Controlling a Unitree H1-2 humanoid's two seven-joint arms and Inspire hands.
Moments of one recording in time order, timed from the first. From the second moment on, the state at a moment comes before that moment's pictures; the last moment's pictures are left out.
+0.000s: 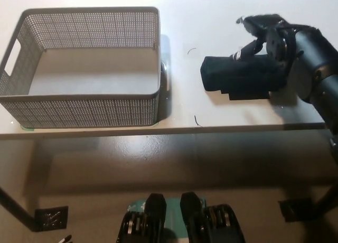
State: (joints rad) left_arm 0.19 0.34 -0.04 0.37 0.12 -0.31 -0.09; right_arm -1.30 -0.25 0.64 1.25 -0.69 0.06 0.26
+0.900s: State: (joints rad) left_arm 0.16 0.35 -0.05 0.31 0.15 -0.31 -0.11; right_arm -1.20 -0.16 0.61 1.39 -0.68 0.05 0.13
